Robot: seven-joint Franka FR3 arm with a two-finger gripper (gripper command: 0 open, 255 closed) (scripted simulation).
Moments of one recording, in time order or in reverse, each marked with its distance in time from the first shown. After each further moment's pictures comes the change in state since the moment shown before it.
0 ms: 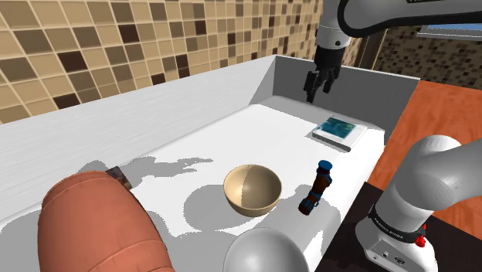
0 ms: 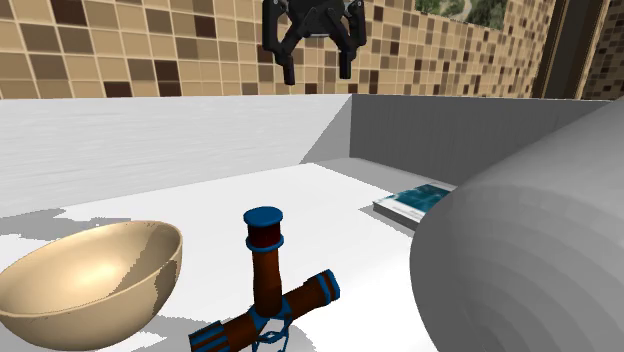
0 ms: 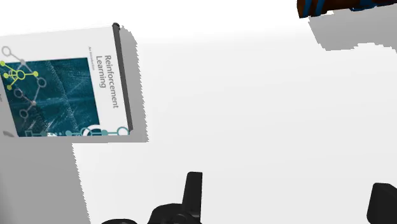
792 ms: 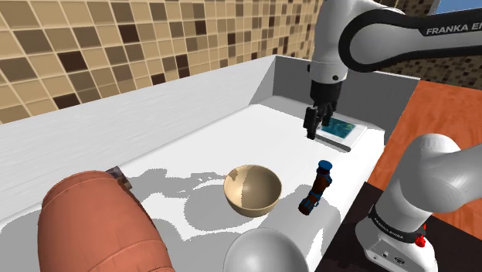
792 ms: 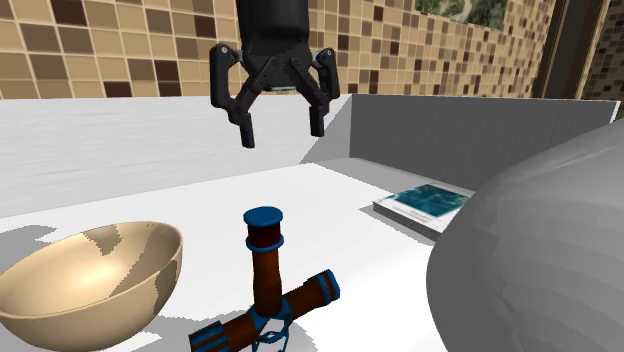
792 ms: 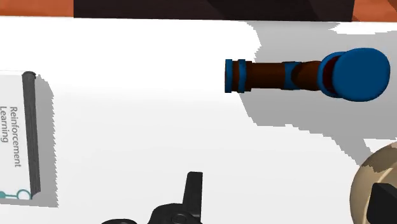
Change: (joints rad) arm 0.119 -0.092 0.100 -0.192 0.153 -0.035 0.068
